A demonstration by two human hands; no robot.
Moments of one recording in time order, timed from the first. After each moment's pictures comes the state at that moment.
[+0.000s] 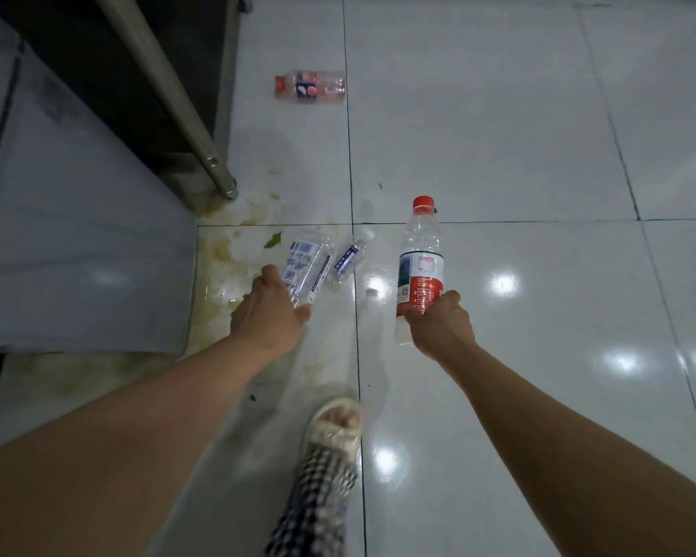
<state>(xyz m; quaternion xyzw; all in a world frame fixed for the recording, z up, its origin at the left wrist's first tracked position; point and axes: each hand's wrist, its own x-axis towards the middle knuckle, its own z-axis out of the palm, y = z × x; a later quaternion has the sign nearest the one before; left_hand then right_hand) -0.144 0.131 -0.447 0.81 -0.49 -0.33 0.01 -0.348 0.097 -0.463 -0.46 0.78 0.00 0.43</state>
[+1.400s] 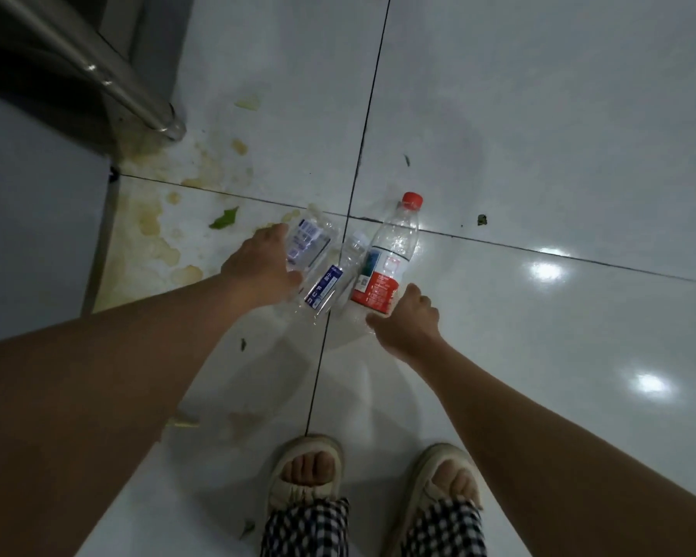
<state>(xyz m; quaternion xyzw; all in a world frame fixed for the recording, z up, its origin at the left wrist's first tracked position) -0.151 -0.054 -0.680 0.81 -0.45 -0.36 -0.07 -0.352 -0.074 -0.696 -0.57 0.66 0.15 0.46</state>
